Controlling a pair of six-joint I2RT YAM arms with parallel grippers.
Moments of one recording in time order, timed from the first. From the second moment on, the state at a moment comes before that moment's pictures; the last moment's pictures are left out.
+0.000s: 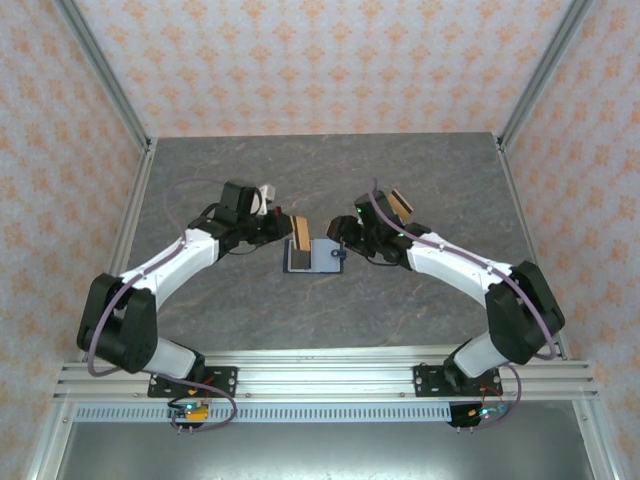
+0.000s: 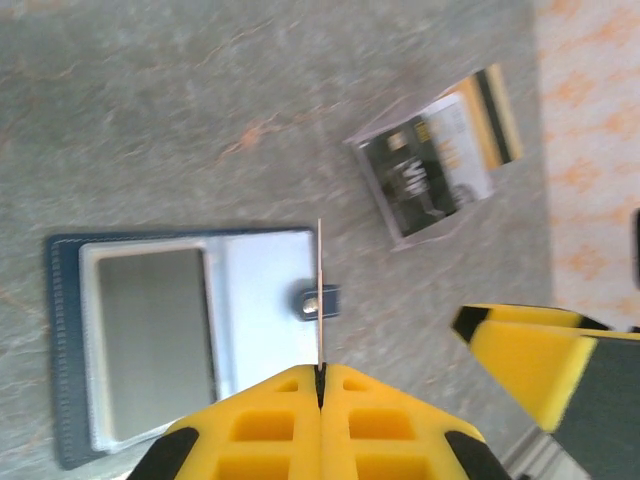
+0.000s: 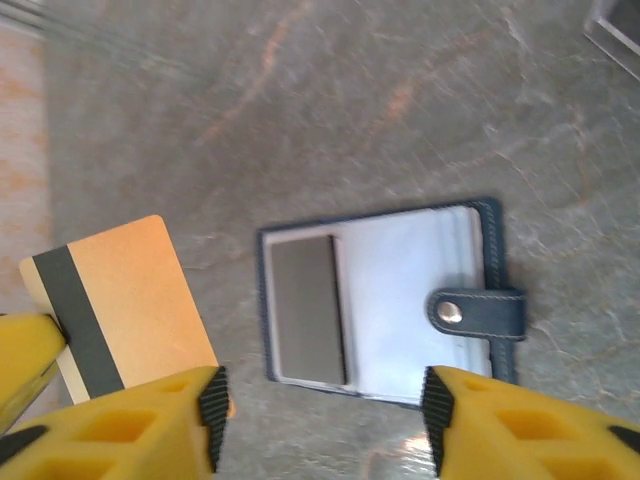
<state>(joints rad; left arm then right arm) -0.32 1.42 0.95 -0.26 0.46 -0.71 0.63 1.49 0.98 -0.23 -0.15 0.93</state>
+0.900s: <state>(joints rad) -0.32 1.36 0.93 0.05 0.65 -1.06 0.52 1.52 0.94 0.31 -0.62 1.21</state>
